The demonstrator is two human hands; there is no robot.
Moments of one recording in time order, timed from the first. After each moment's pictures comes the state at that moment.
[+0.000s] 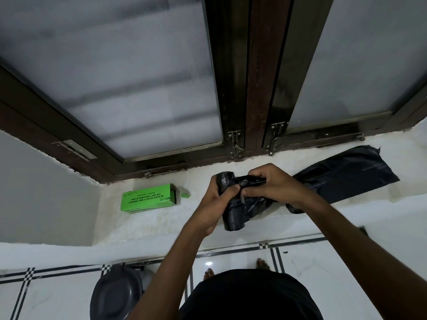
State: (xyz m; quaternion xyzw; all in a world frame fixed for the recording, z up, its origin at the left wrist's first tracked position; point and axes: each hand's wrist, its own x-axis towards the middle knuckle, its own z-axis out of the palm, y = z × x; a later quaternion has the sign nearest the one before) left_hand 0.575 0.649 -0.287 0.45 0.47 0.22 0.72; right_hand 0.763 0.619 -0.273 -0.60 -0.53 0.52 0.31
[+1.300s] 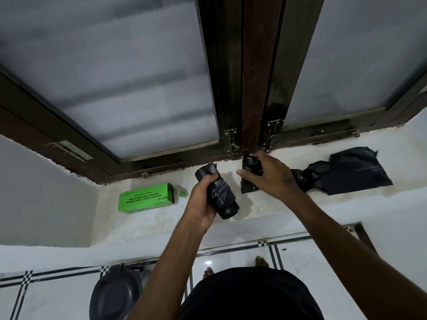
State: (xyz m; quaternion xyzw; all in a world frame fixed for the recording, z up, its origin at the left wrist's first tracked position) left_hand 0.570 0.658 -0.275 0.19 0.50 0.28 0.80; right_hand 0.764 0.632 -0.304 -0.78 -0.56 0.22 0.19
